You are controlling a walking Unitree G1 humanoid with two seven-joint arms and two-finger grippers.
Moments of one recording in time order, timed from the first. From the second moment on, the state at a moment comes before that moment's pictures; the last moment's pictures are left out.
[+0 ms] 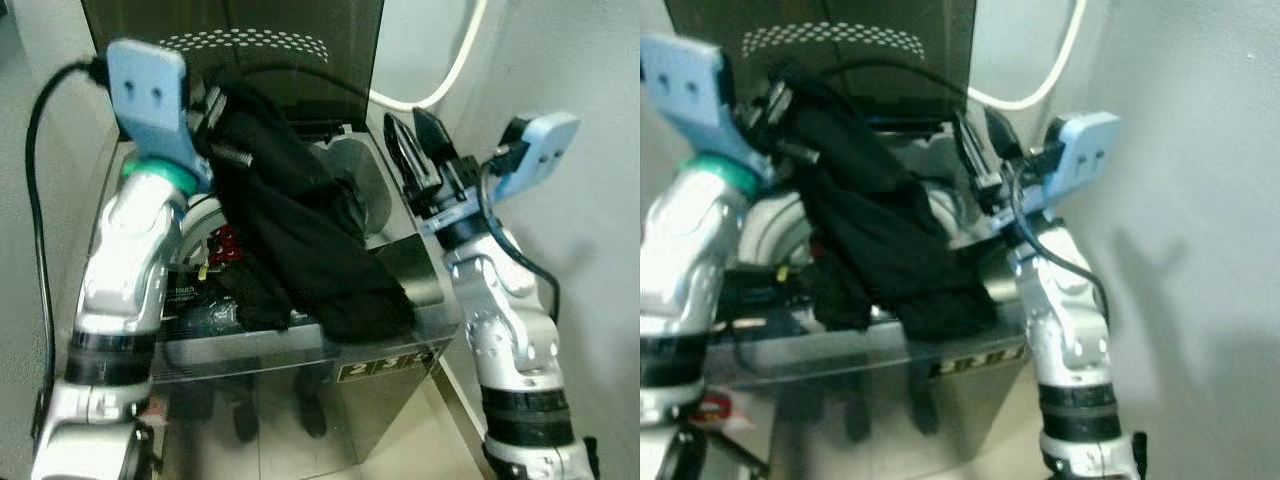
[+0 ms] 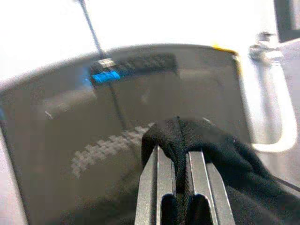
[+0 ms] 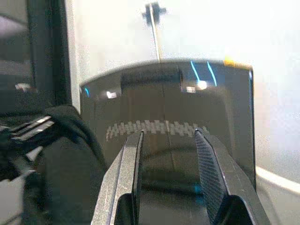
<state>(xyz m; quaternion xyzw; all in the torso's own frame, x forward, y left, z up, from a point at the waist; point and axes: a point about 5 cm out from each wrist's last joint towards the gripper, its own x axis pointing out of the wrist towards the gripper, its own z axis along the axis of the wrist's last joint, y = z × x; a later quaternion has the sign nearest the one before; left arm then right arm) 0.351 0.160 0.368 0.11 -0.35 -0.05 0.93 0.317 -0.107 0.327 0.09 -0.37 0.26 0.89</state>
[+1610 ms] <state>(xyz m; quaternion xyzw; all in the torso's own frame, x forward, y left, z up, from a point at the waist) 0.297 0.114 0.309 0.16 -0.30 -0.30 0.89 0.319 -0.118 0.296 0.11 -0.33 0.22 0.91</state>
